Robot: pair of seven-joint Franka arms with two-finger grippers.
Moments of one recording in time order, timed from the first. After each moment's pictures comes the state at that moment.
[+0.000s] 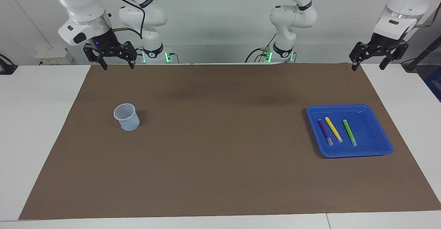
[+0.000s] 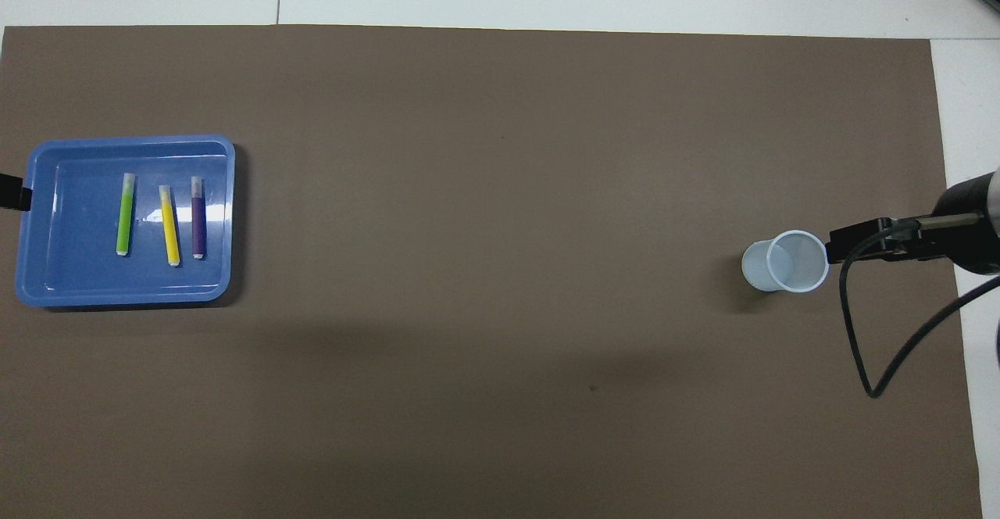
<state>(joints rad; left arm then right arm) -0.23 -0.04 0.25 -1.56 0.08 1.60 0.14 -0.02 -0.11 0.07 -1.70 0.03 1.55 0.03</state>
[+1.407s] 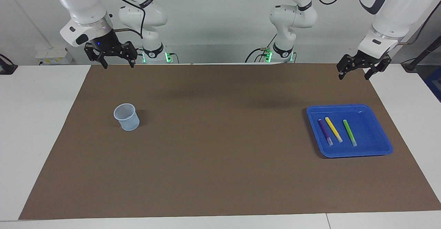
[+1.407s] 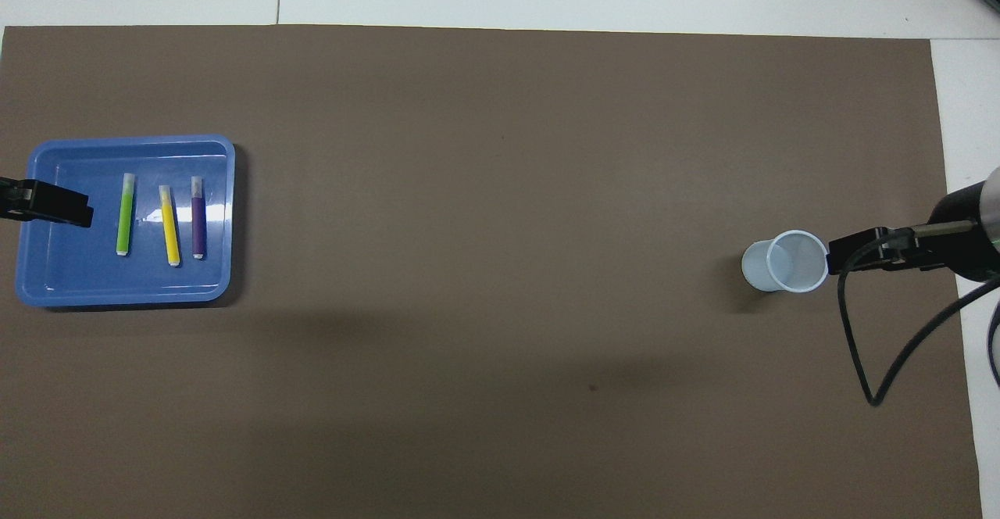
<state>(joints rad) -0.26 -0.02 0.26 -1.64 0.05 1.62 0.14 -0.02 -0.11 0.07 -1.70 0.01 1.51 0.03</state>
